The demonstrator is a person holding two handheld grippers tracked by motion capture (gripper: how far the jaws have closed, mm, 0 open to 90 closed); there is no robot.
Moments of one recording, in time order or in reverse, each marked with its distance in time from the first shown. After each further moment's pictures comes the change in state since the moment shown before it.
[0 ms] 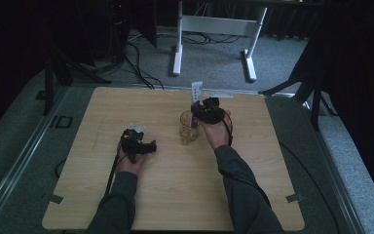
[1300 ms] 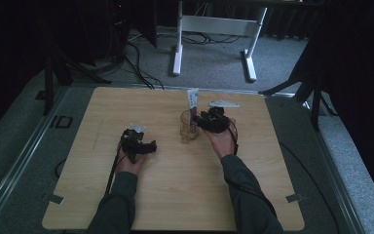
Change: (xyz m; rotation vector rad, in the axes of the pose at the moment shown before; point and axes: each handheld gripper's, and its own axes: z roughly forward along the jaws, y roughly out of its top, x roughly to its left) left arm 0.000 0.000 0.000 0.001 0.000 0.003; right arm -0.009 -0.026 -0.018 -0.018 0.070 -0.022
